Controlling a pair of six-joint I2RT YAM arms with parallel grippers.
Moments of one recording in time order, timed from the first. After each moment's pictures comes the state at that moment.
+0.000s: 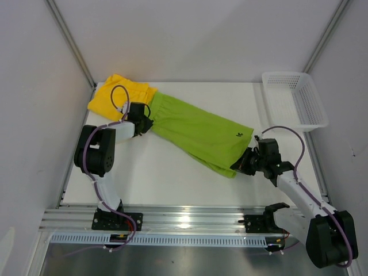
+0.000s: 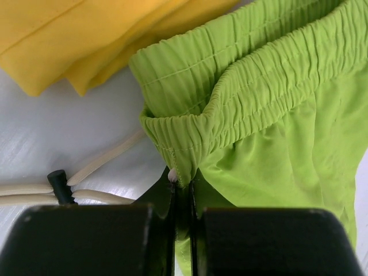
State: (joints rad) left arm -0.18 1.89 1.07 0.03 -0.14 -0.97; right arm 0.22 1.00 0.50 -0.32 -0.40 0.70
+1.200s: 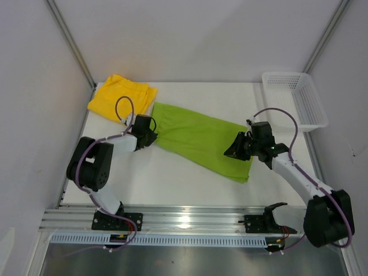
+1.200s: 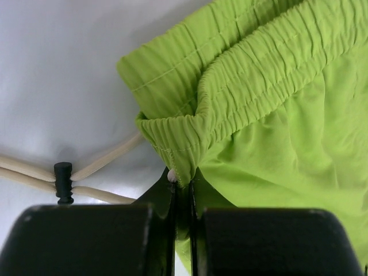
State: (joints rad) left arm -0.27 1.75 0.91 -0.01 -0.19 -1.00; right arm 0.30 1.12 0.75 -0.41 -0.36 0.64
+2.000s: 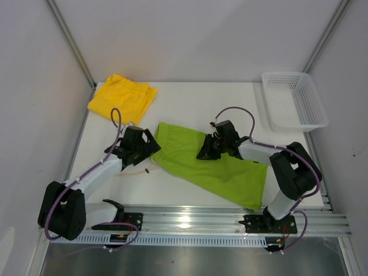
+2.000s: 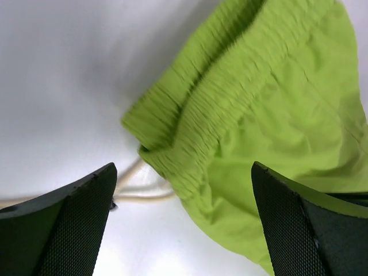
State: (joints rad) left arm -0.38 1.20 0.66 -0.34 -0.11 -0.88; right arm 0.56 1.67 0.88 -0.04 -0.42 0.70
